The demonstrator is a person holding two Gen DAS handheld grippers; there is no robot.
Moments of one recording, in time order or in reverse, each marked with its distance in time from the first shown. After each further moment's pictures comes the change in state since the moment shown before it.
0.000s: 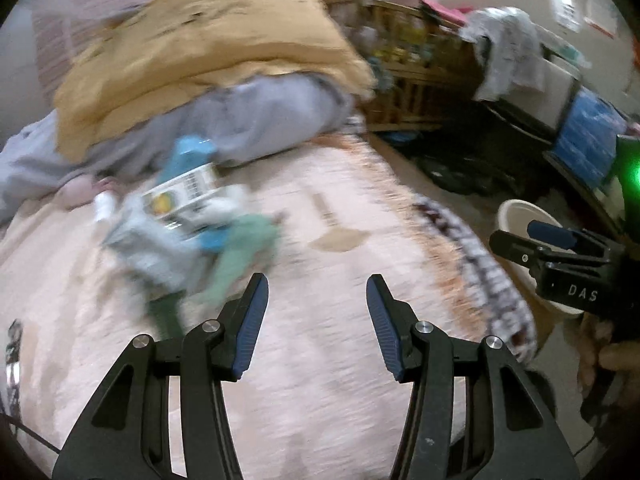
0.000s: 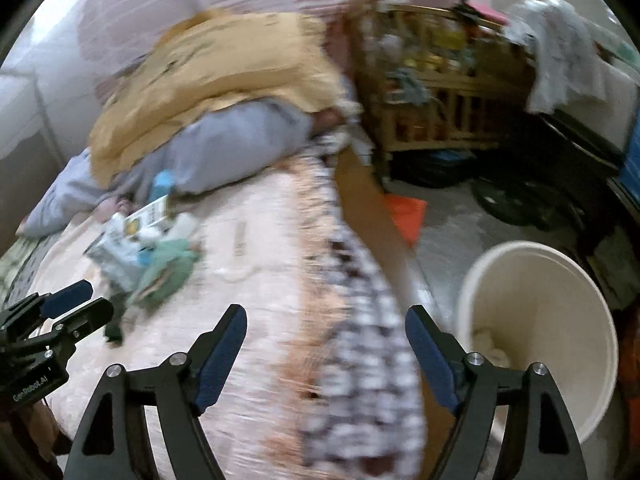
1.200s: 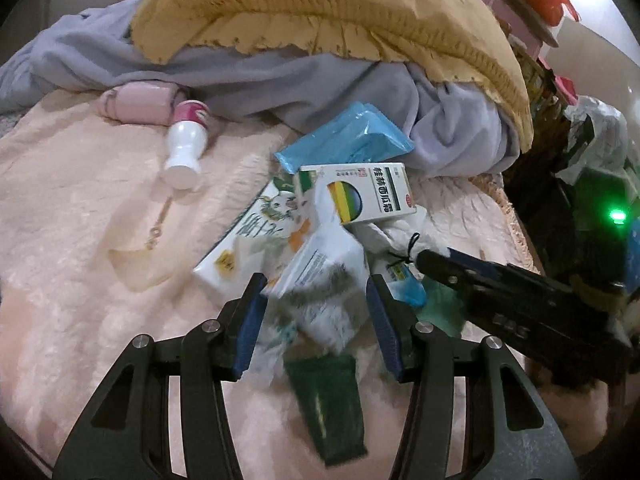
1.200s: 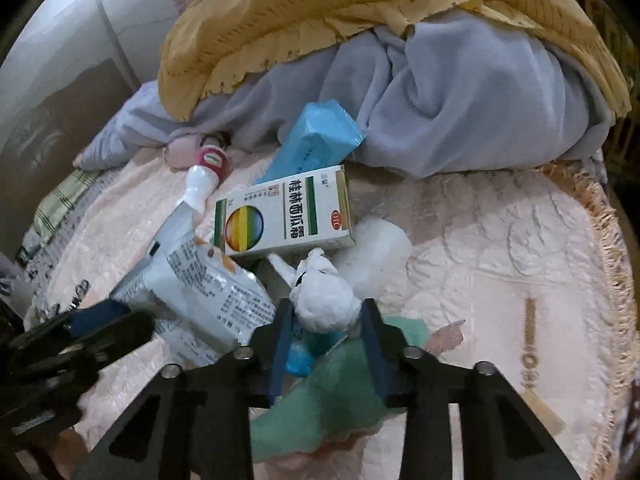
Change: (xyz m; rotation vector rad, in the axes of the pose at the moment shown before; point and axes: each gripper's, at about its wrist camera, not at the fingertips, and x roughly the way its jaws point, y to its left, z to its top) left arm 0.093 0.182 0.025 -0.350 0.069 0.003; right arm 0.200 0.204 0.078 -0.178 0.174 0.311
